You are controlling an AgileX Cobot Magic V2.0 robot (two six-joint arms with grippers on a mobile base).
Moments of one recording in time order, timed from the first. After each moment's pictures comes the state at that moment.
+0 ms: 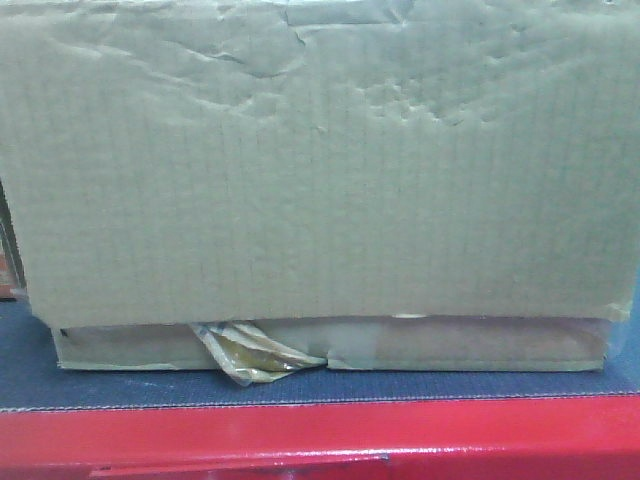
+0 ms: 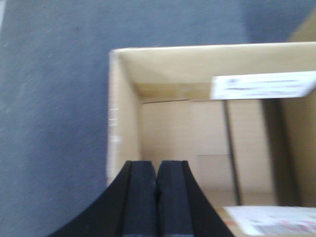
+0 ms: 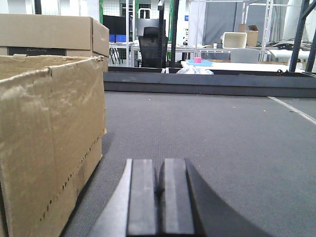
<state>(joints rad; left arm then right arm) 0.16 1.39 -1.40 0.00 1.04 0.12 -0.07 0.00 0.00 0.02 0.01 0.00</state>
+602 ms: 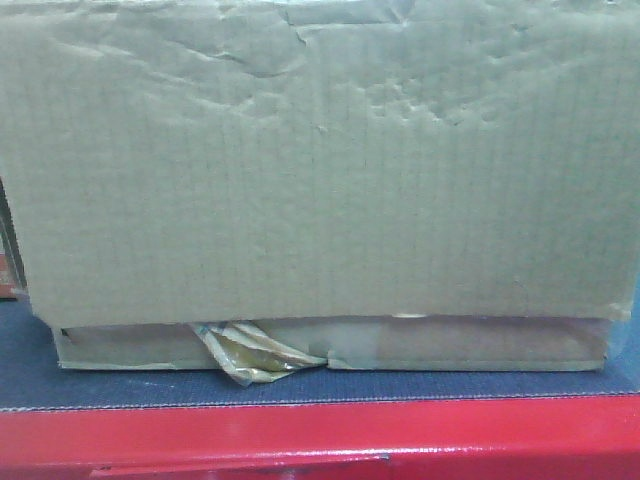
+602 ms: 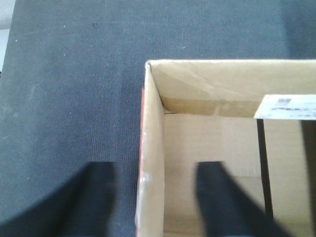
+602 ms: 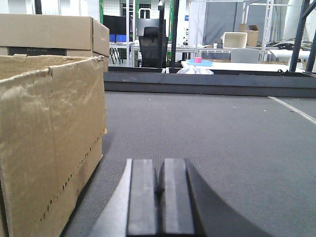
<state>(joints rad) 0.19 1.49 -1.40 0.01 0.95 0.13 -0.07 0.00 0.00 0.02 0.01 0.00</state>
